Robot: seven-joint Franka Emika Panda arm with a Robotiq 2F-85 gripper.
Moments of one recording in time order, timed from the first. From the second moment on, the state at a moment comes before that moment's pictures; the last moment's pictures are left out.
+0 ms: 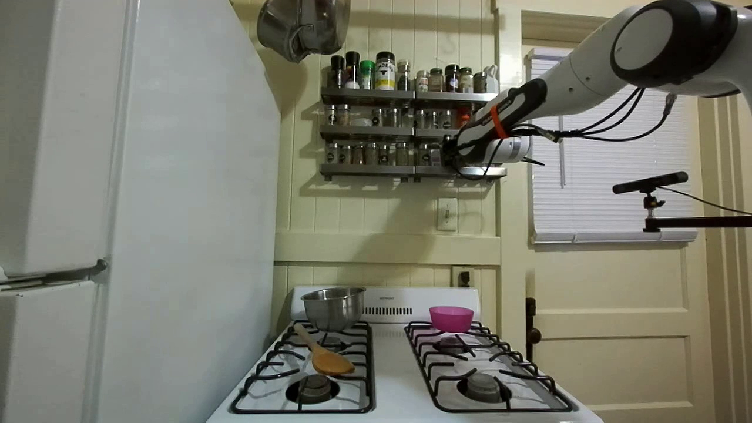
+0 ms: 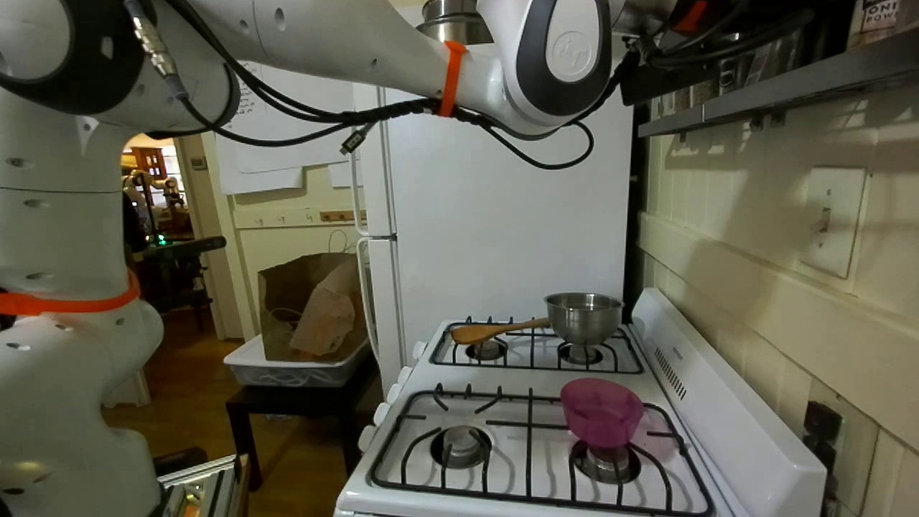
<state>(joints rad) -0.23 0.20 -0.13 -1.63 -0.06 3.28 0.07</state>
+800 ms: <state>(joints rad) -0.19 0.14 -0.18 -1.63 -0.13 3.08 0.08</state>
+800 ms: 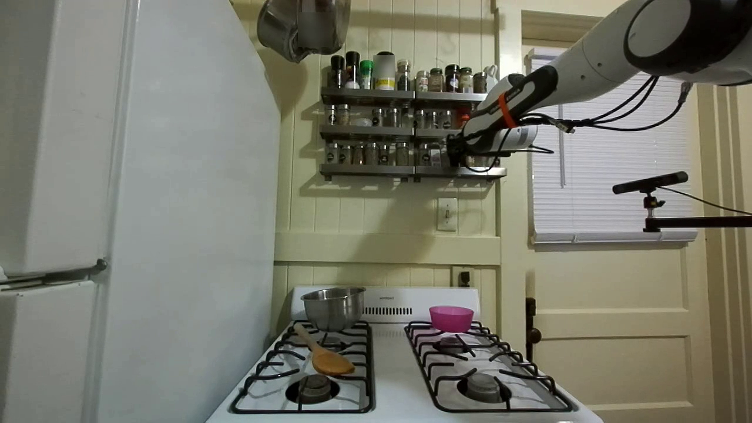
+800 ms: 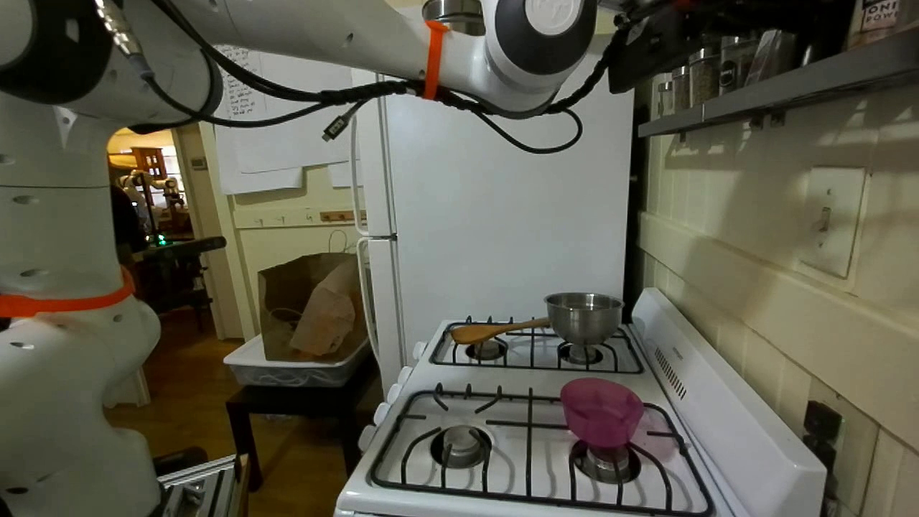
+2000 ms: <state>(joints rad) -0.17 0.11 -0.18 -1.64 -0.25 3.04 0.05</state>
